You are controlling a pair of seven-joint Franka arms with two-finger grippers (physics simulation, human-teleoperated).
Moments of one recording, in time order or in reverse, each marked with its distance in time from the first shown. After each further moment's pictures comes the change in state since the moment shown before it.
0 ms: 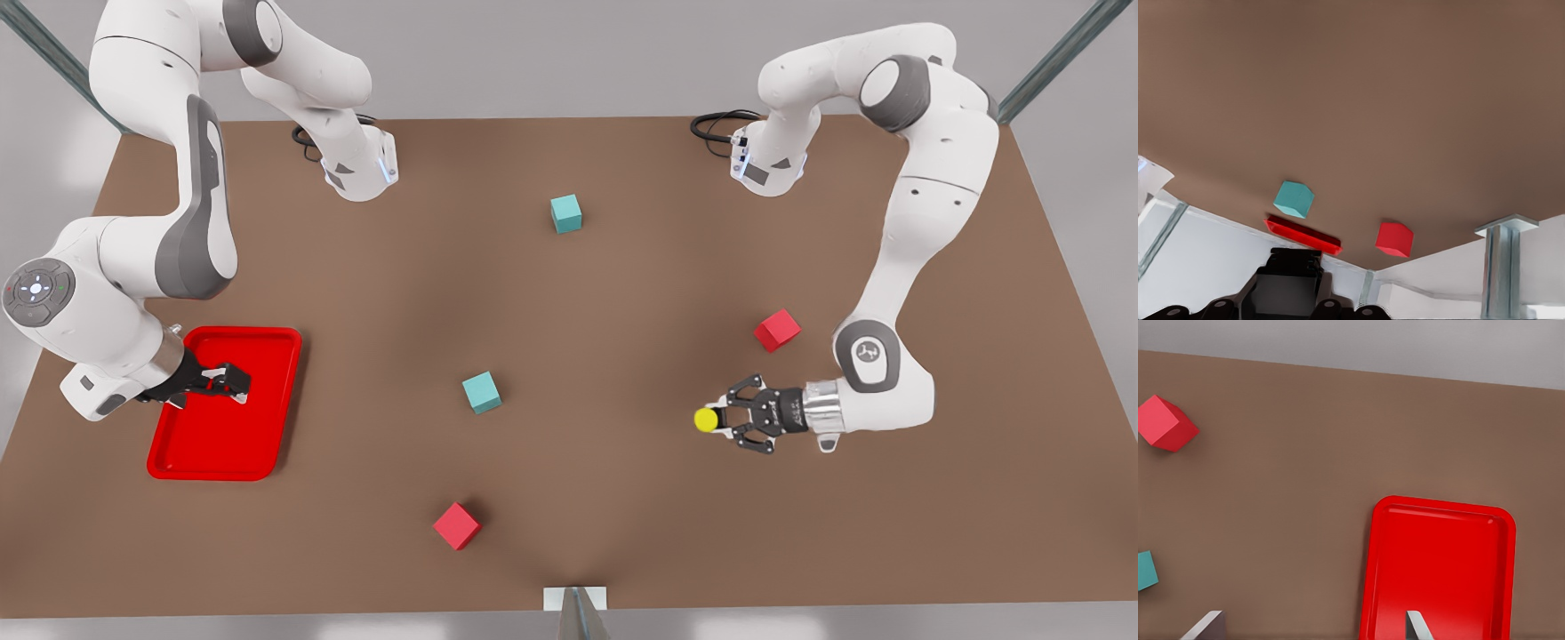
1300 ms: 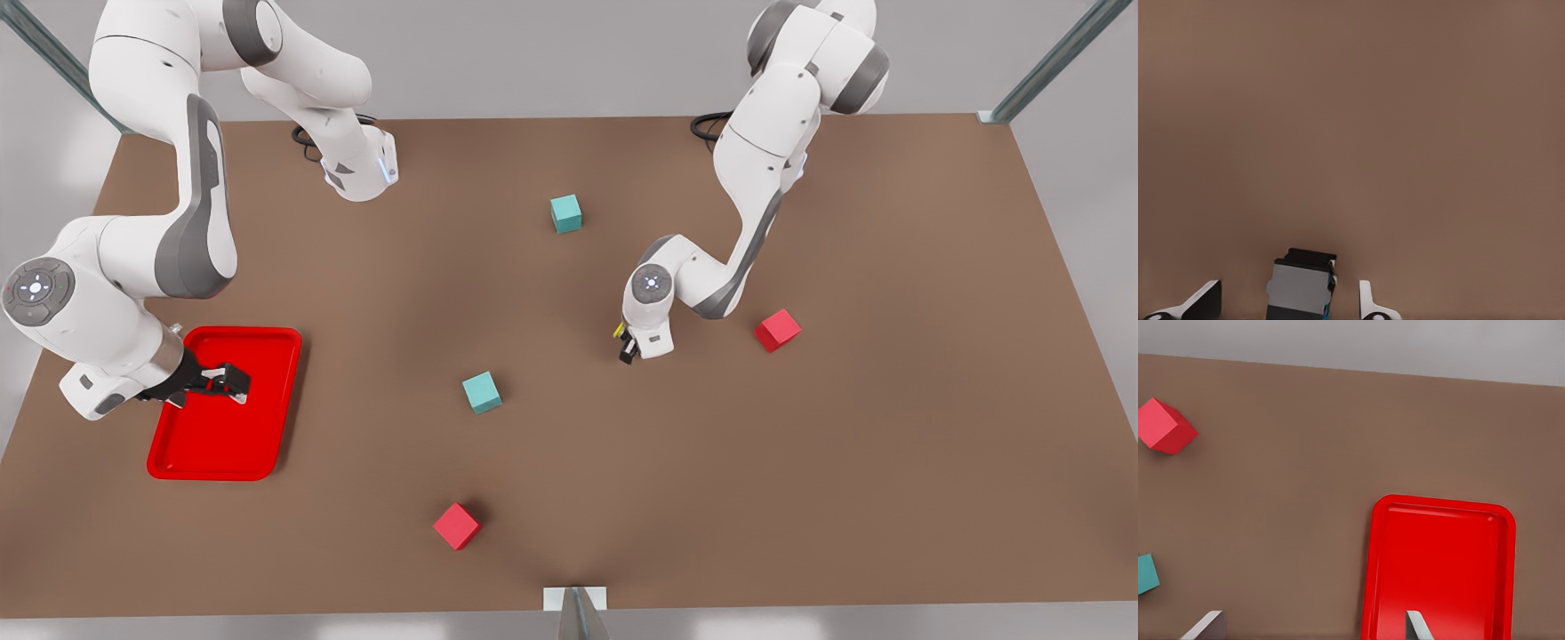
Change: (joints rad) left arm -0.908 -0.187 0.453 -0.412 0.970 0.358 -0.337; right arm 0.000 -0.002 0.000 0.000 0.000 -0.001 0.015
